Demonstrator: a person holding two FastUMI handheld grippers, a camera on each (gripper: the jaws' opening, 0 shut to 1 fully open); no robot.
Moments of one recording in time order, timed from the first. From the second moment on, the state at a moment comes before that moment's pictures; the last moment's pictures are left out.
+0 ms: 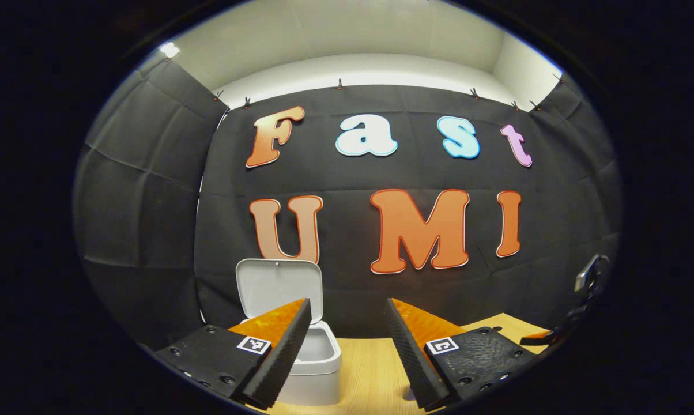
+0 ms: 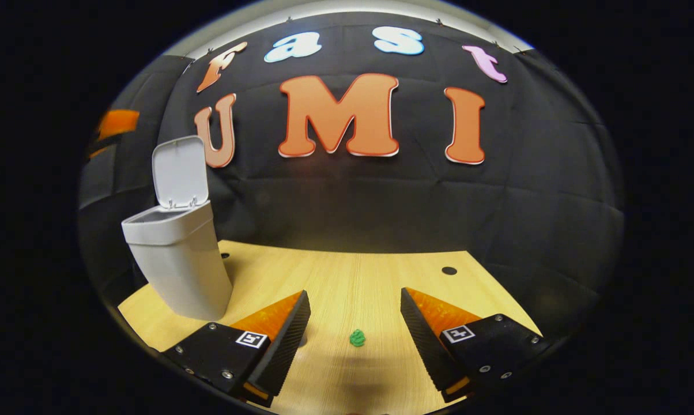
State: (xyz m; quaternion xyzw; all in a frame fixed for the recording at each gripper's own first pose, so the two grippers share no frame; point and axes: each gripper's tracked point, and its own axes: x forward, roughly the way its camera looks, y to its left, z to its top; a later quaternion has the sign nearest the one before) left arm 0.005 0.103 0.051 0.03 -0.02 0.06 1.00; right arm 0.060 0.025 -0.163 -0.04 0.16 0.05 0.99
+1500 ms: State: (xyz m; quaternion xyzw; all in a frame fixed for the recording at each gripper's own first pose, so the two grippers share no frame) left arm -0.023 0.119 0.027 0.04 0.06 0.11 0.99; right arm 0.123 0.023 -0.378 -0.11 0.37 0.06 0.92
